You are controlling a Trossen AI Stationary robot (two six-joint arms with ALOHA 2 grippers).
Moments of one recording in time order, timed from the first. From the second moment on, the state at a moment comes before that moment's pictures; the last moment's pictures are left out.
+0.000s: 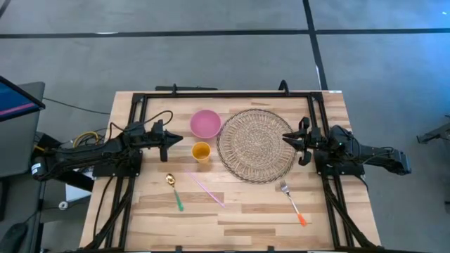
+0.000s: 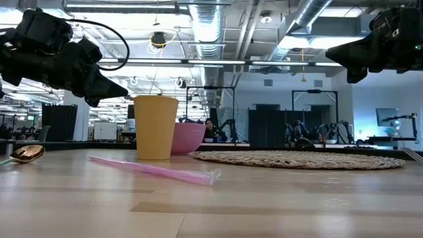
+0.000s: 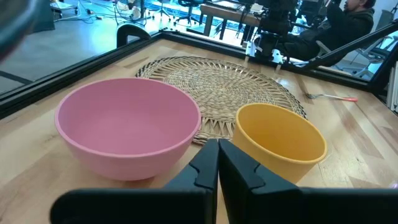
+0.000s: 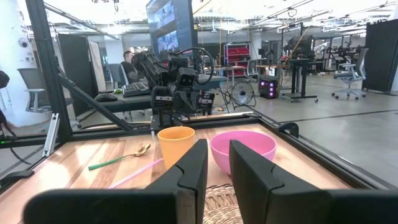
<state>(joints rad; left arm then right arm) 0.41 0.38 0.01 0.32 0.23 -0.09 -0.19 0.01 0.01 0.10 -0.03 0.05</state>
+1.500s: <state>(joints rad) 0.41 0.38 0.01 0.44 0.14 0.07 -0.19 0.03 0.13 0.41 0.08 -0.17</state>
